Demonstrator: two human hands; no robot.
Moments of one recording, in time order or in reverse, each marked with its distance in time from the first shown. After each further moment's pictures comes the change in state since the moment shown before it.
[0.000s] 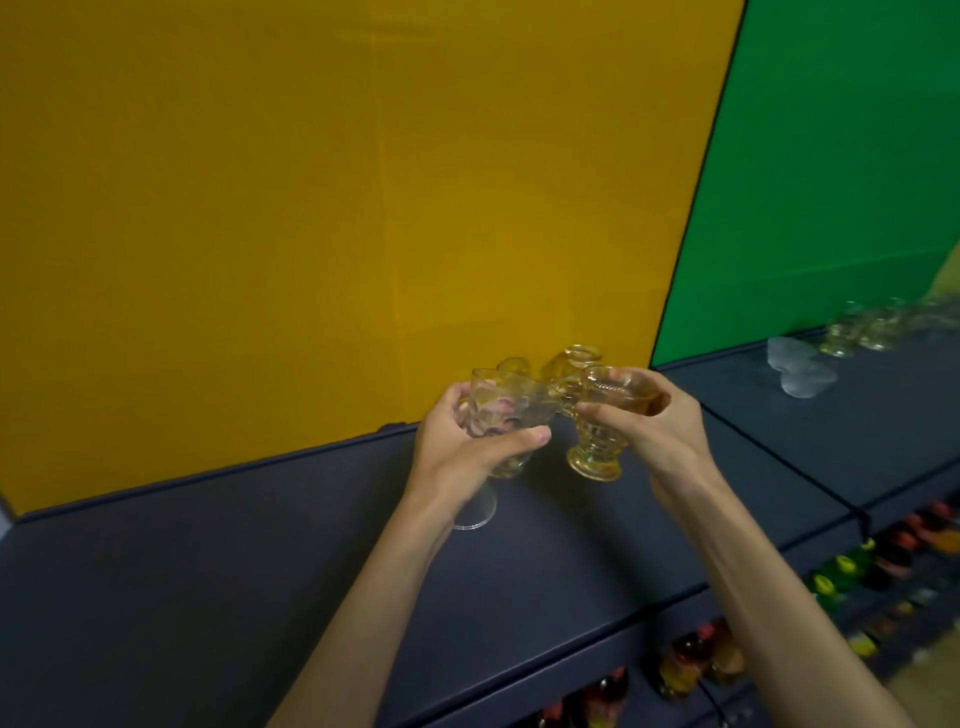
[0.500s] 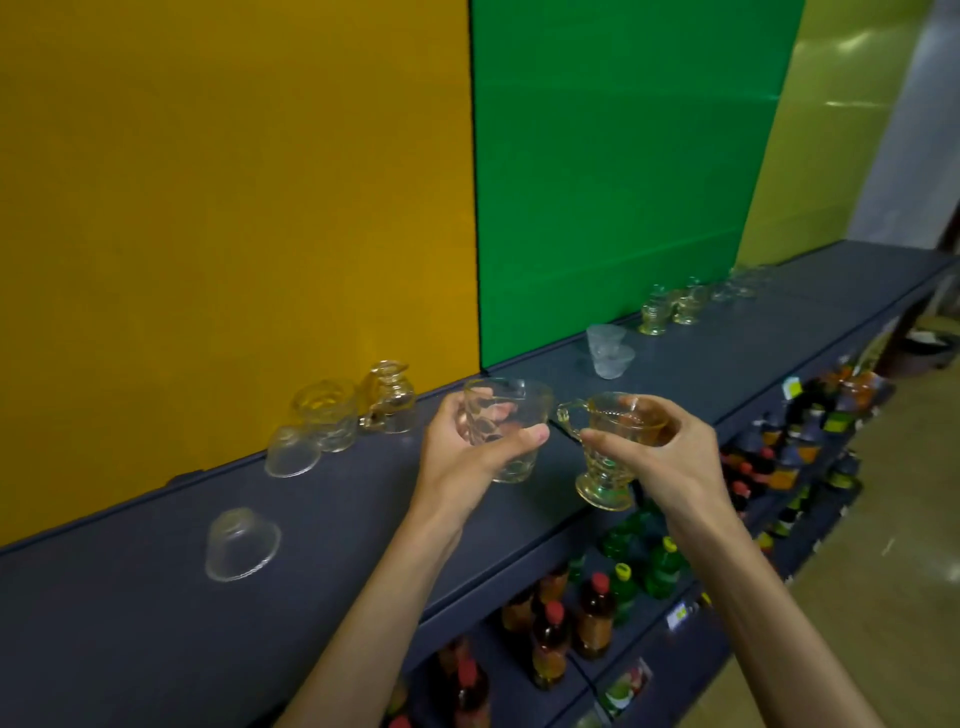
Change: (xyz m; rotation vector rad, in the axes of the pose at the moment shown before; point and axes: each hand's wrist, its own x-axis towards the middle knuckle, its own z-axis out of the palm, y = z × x) left_hand -0.022 -0.015 0.220 -0.039 -0.188 -0.053; right_hand -0.020 0.016 -0.225 -0.115 0.280 0.016
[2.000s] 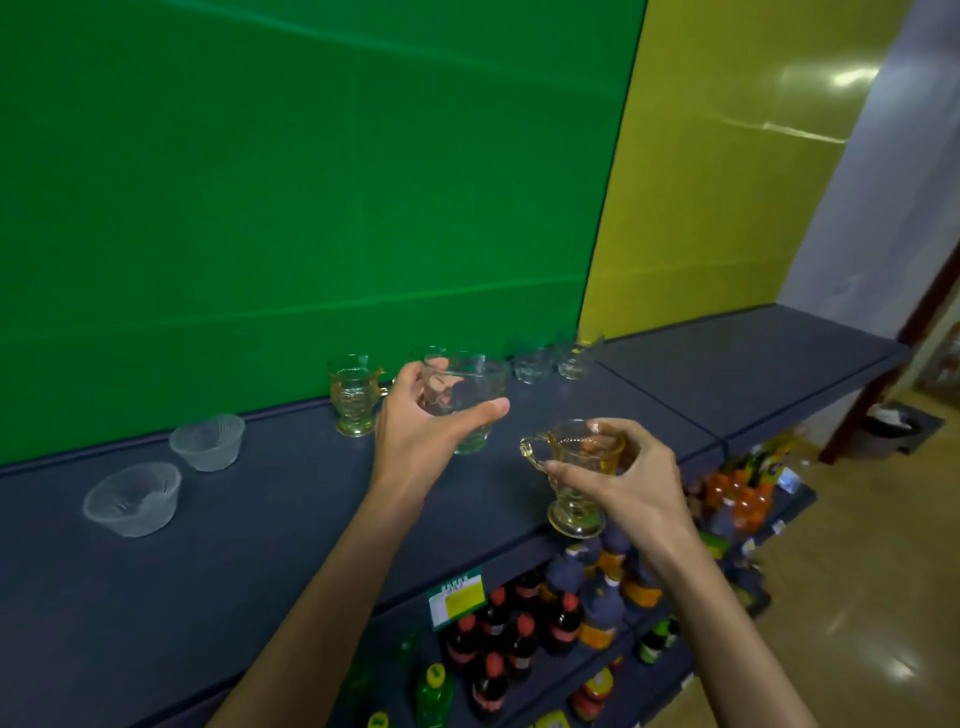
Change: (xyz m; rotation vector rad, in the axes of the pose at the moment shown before) left_hand 0.322 -0.110 0.569 0.140 0.205 0.077; right_hand 0.497 0.172 -0.415 -0.205 -0.105 -0.063
